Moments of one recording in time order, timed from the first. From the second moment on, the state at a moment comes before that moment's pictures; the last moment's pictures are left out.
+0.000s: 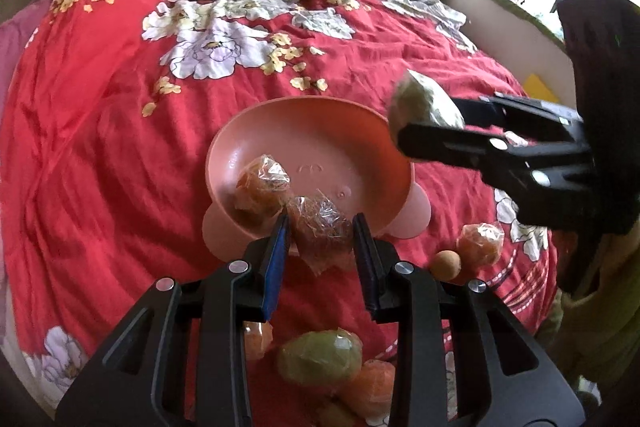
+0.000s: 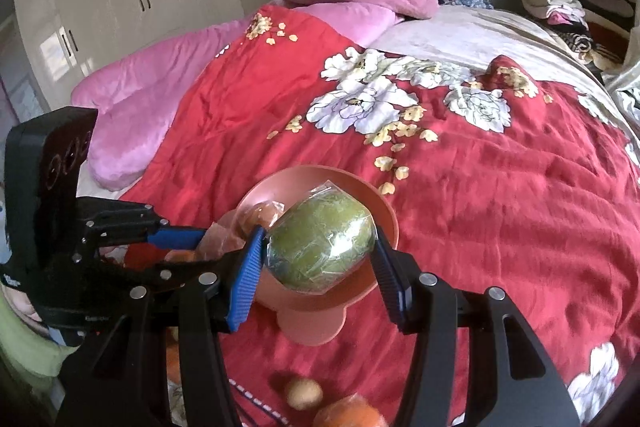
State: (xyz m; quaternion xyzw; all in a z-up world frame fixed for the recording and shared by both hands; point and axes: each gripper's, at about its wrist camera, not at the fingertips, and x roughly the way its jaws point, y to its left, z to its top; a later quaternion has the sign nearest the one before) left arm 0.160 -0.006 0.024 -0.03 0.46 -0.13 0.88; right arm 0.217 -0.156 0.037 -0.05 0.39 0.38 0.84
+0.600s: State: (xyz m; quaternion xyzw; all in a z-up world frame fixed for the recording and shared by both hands) left arm 0.185 -0.028 0.013 0.00 0.48 -0.14 0.86; right arm 0.257 -0.142 0.024 -0.08 0.43 0.42 0.80
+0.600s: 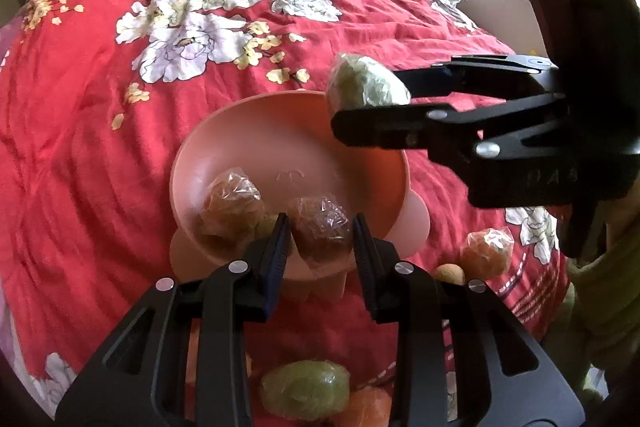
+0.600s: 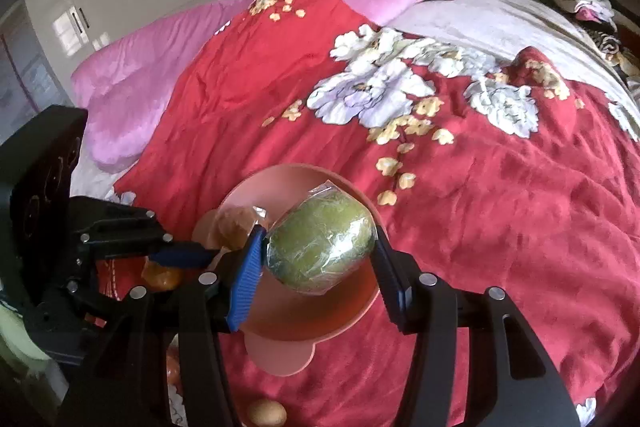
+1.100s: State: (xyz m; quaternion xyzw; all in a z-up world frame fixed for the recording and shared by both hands) left arm 0.189 -0.034 0.013 0.00 0.49 -0.14 0.86; right arm 0.267 -0.125 0.019 -0.10 0.44 0.43 0.78
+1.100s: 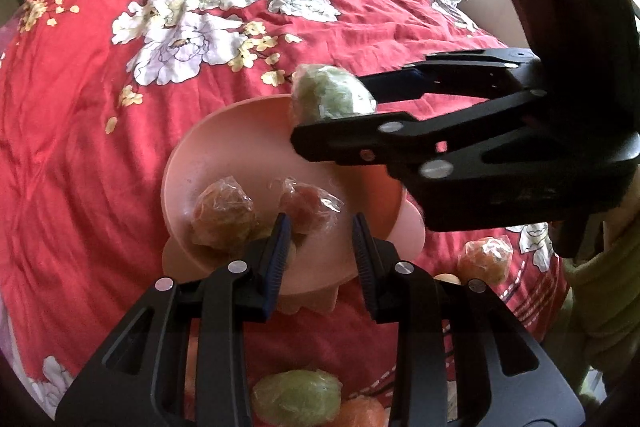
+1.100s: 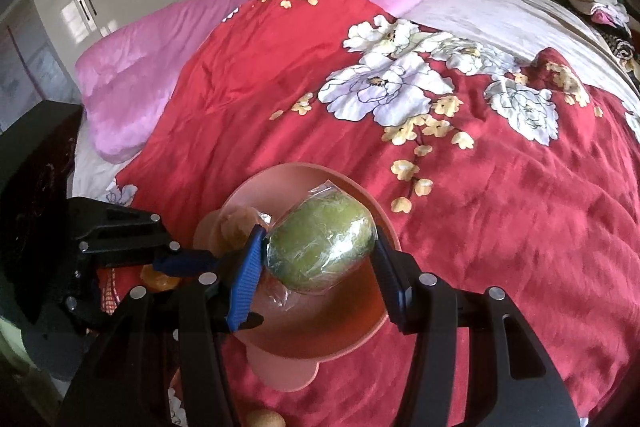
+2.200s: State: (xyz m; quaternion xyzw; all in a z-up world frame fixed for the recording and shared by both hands) left arm 0.186 -0.026 0.013 -0.02 0.48 -0.13 0.87; right arm 0.270 -0.118 0.009 -0.11 0.45 0.42 0.78
